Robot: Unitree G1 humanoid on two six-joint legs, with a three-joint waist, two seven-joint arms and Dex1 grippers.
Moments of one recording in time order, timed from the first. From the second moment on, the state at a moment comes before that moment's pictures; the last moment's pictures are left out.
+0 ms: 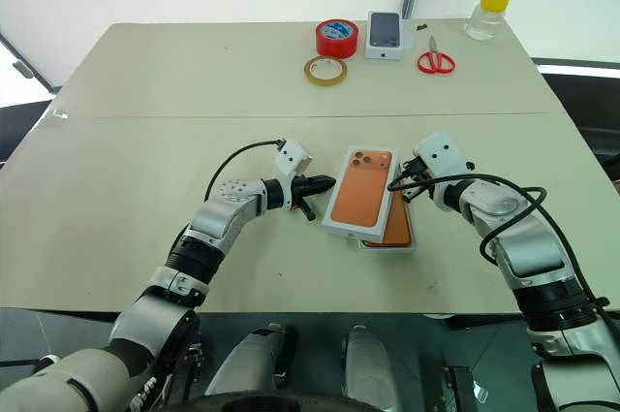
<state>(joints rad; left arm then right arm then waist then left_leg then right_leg) -0.65 0.08 -0.21 0.45 -0.17 0.38 -0.75 -0.31 -0.79 0.07 -0.14 0.31 0.54 0.46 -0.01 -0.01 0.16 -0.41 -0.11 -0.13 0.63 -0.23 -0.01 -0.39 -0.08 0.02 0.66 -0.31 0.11</state>
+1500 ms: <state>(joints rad) -0.56 0.09 -0.30 0.24 -0.18 0.51 -0.80 -0.06 -0.87 -0.01 -0.33 0.17 0.56 0.68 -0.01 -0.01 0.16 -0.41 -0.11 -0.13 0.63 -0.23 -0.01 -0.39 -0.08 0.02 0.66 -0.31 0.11</state>
